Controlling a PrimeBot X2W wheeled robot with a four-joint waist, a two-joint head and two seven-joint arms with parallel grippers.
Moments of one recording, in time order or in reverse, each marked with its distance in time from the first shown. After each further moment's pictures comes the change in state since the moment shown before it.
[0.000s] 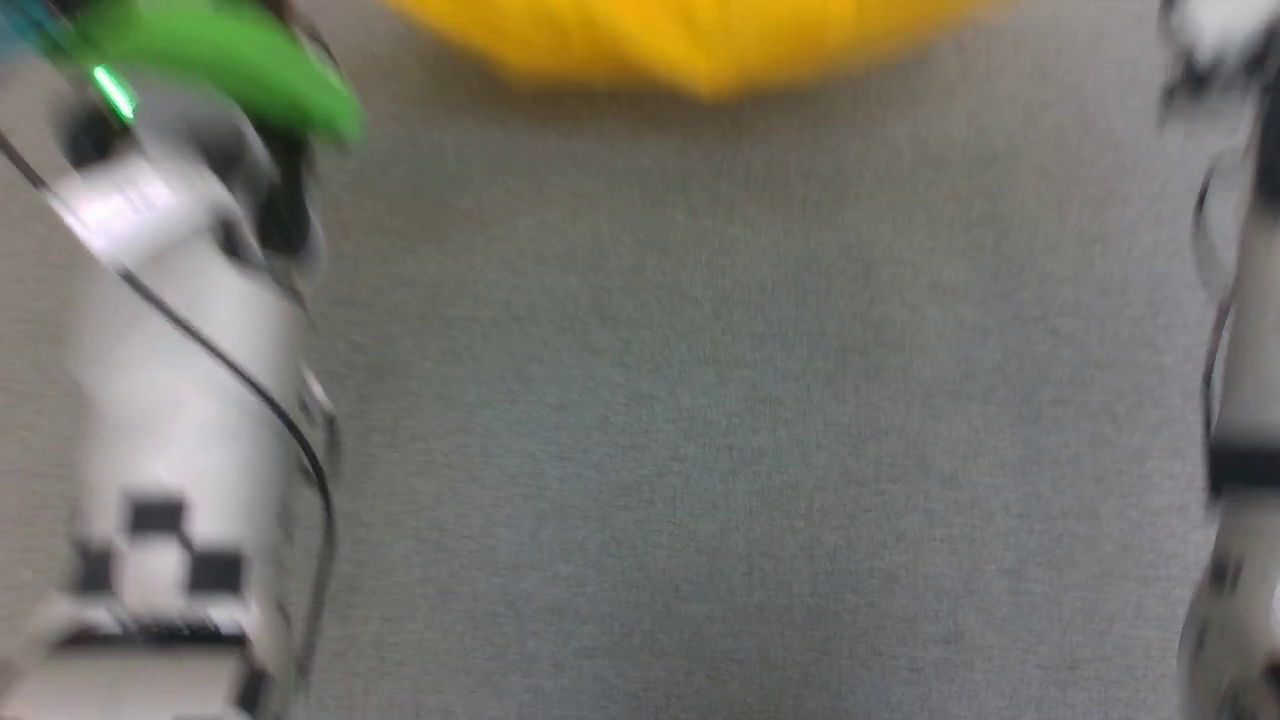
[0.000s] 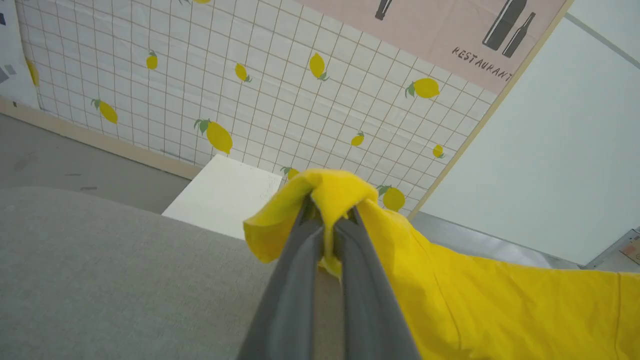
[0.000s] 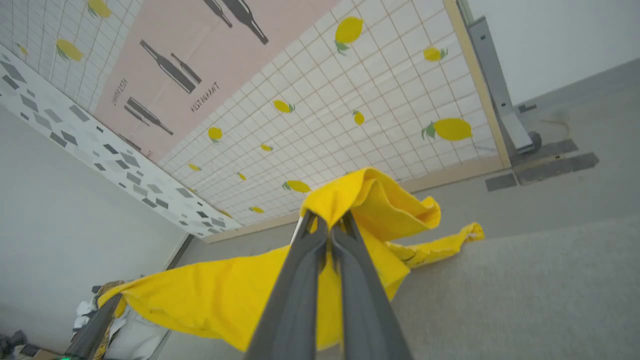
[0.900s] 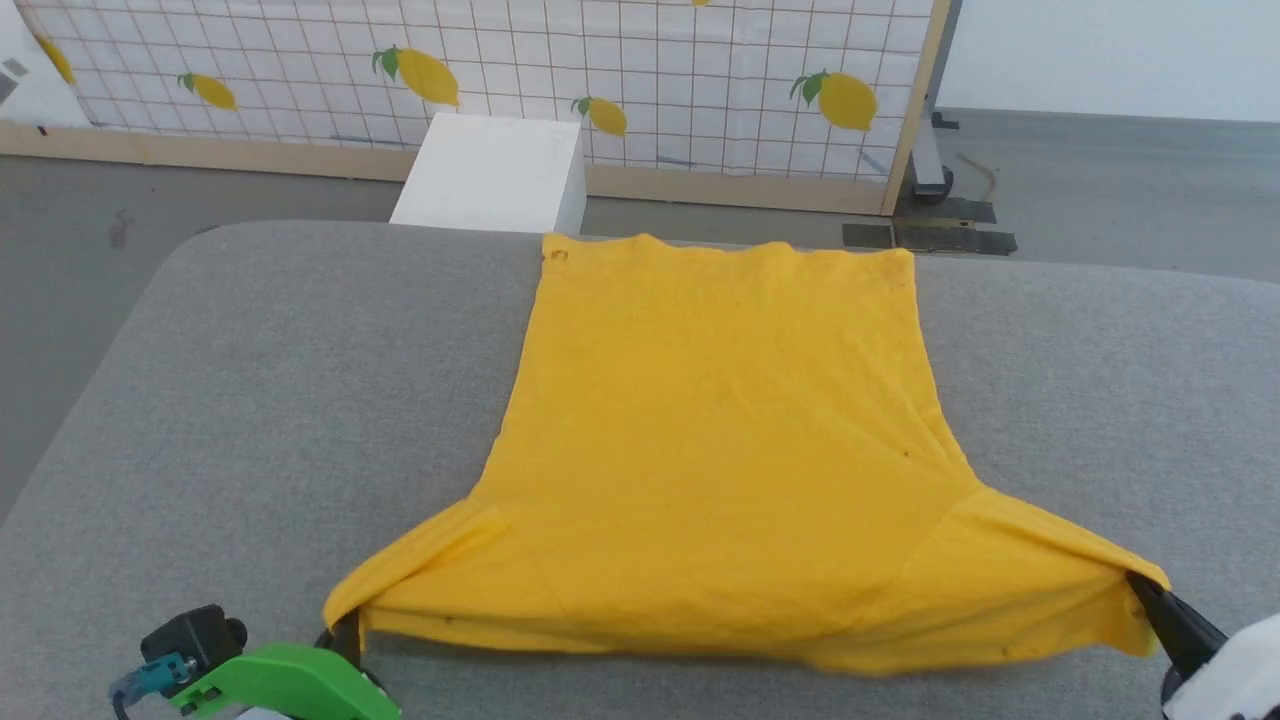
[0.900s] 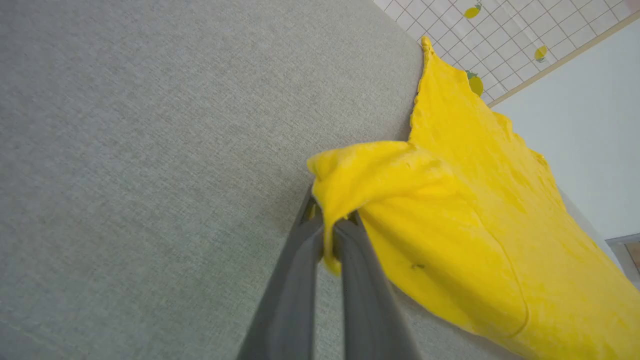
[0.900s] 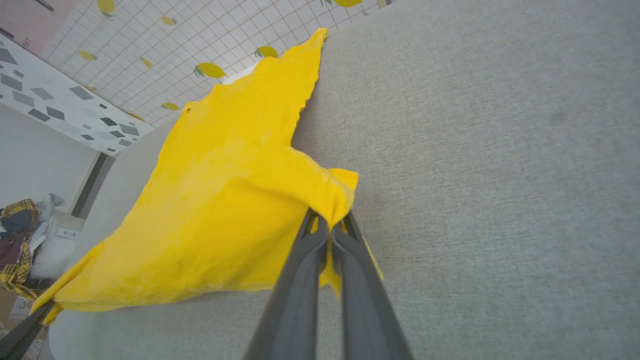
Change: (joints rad) left arm 1.088 -0.048 0.053 -0.579 -0.140 0.240 0.263; right arm 1.132 0.080 -0.164 -0.613 -0.097 0.000 0.232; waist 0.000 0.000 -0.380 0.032
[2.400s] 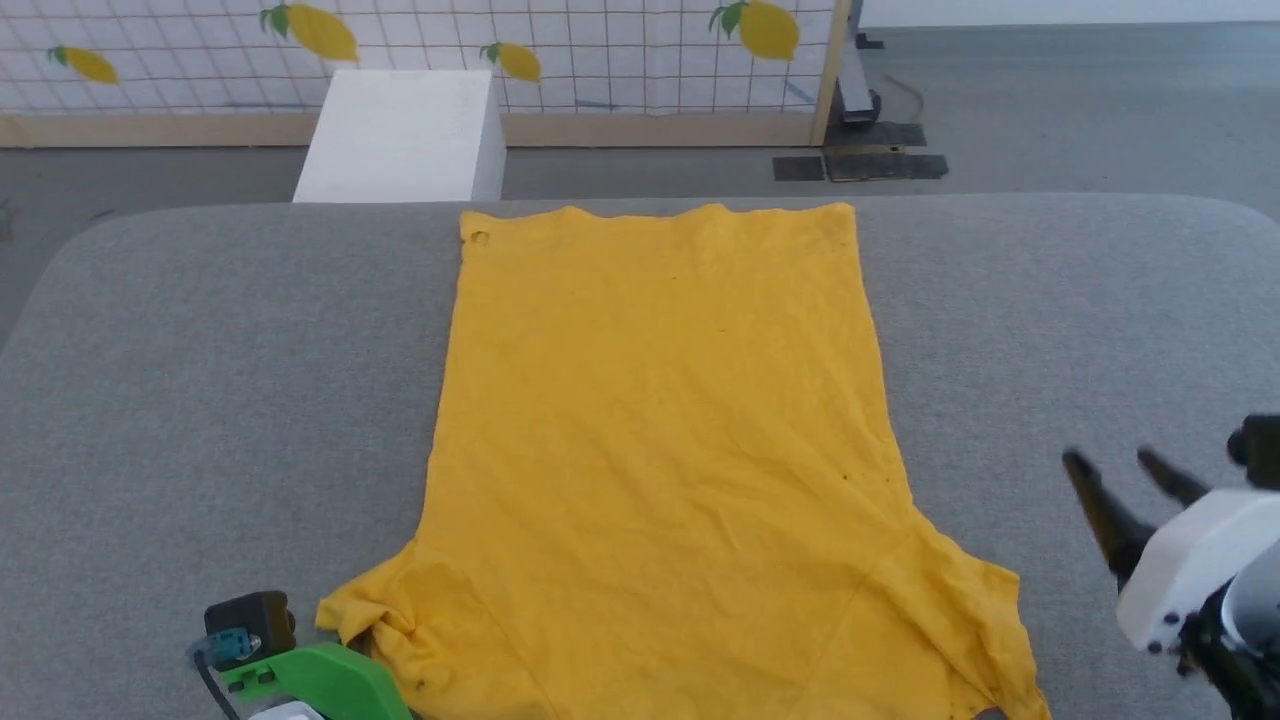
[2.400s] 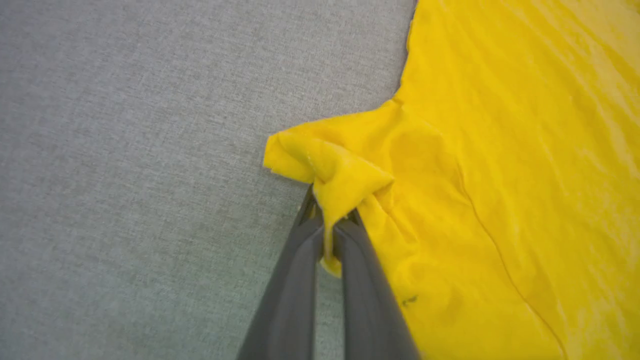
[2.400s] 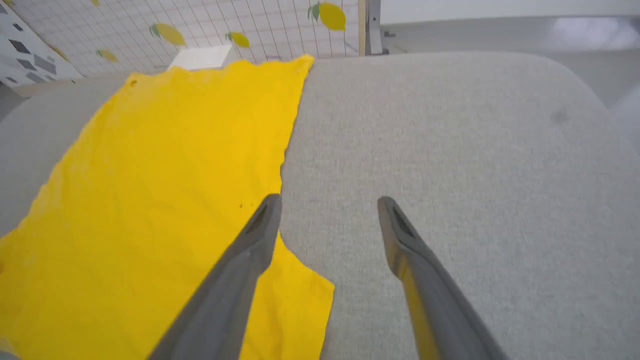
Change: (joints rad) left arm 0.003 0.109 -0.149 -0.018 0.197 0.096 0.100; right arm -0.140 -0.121 0.187 -0.051 -0.249 0.000 0.016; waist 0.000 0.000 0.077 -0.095
